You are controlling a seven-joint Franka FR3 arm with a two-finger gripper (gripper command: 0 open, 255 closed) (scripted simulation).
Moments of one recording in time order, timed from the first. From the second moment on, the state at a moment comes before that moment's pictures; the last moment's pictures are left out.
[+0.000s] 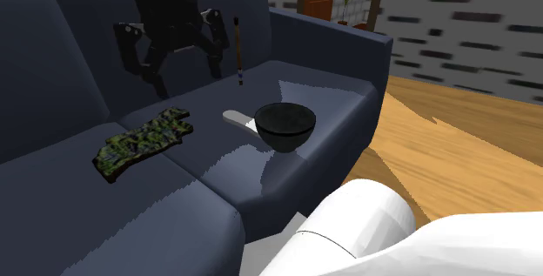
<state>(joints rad) 0.00 -0.77 -0.06 -2.31 -0.09 1.48 -0.03</state>
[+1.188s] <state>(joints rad) -0.04 -0.41 -0.33 -2.35 -0.19 1.93 -0.29</state>
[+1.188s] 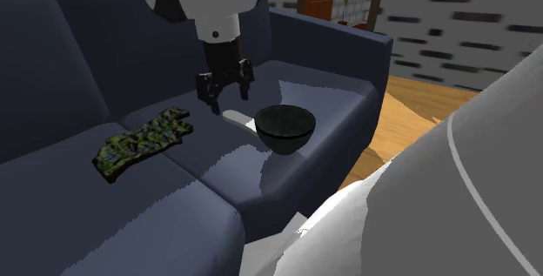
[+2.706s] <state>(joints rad) -0.10 0.21 -0.48 -2.10 0.09 2.29 -0.67</state>
